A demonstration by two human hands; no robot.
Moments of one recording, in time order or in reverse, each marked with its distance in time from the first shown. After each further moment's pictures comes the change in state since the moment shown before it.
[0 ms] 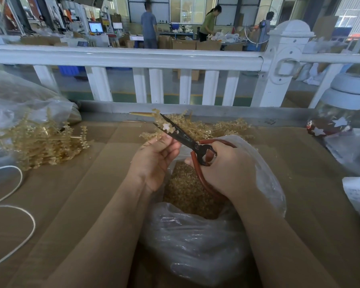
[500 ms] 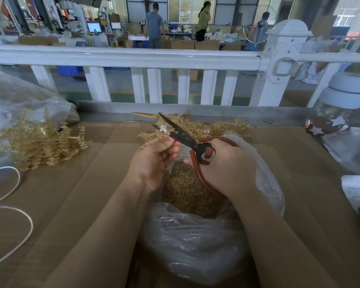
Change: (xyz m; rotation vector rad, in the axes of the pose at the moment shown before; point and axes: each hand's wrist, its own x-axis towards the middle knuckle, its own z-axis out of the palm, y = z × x) left_hand 0.000 -0.001 0.001 0.110 -0.014 -0.012; right_hand 0.001 0.000 -0.005 -0.041 0.008 0.000
